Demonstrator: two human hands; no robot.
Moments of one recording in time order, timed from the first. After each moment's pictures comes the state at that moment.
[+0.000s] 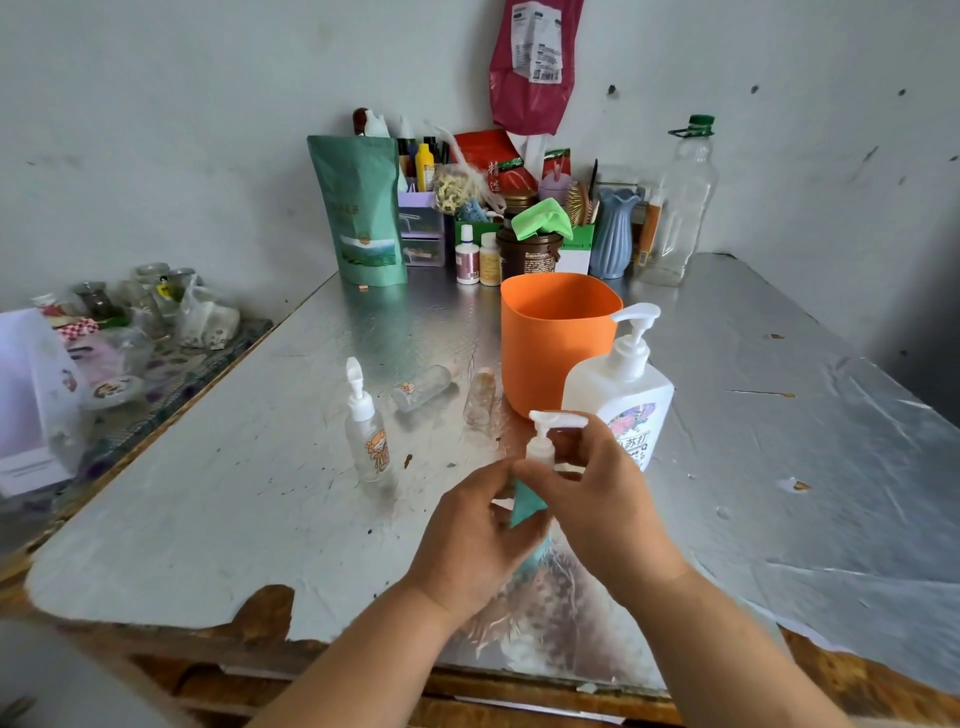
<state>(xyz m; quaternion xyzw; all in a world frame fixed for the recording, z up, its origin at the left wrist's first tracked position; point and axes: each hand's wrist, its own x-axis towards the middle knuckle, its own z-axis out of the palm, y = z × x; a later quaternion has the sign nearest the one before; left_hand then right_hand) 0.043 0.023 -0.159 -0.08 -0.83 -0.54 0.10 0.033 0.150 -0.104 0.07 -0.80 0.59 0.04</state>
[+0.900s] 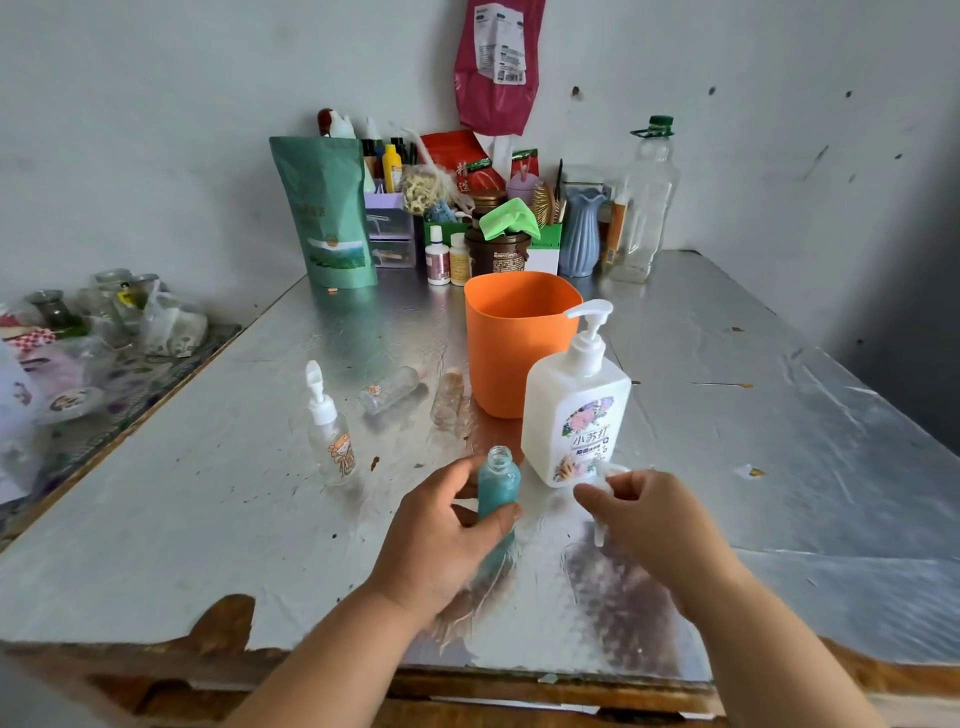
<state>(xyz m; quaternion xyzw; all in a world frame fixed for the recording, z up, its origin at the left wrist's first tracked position) 0.046 0.025 -0.160 -0.03 -0.85 -0.52 0.10 0.030 0.224 -0.117 -0.08 -0.88 0.46 -0.05</state>
